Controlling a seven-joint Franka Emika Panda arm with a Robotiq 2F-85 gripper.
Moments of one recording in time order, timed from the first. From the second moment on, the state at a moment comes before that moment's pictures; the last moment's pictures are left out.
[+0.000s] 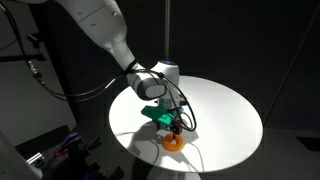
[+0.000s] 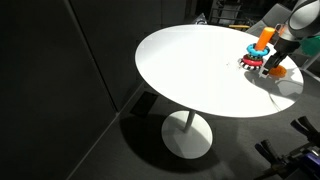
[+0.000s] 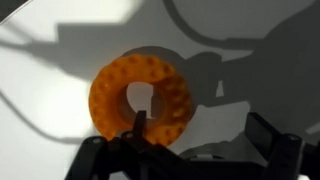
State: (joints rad) arm -0.21 0.50 -0.11 -2.17 0.00 2.62 -0.45
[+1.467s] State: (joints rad) arm -0.21 0.41 -0.14 -2.15 -0.07 2.47 -0.30
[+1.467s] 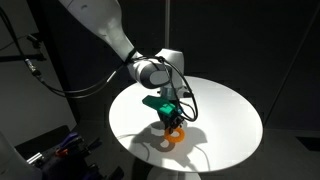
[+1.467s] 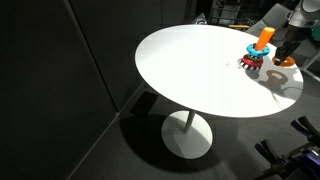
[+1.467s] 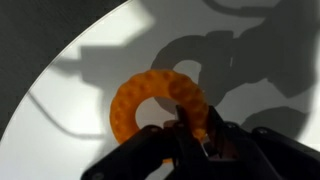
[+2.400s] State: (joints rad) arm -0.19 0.27 -0.11 -2.01 -0.06 2.21 -0.30
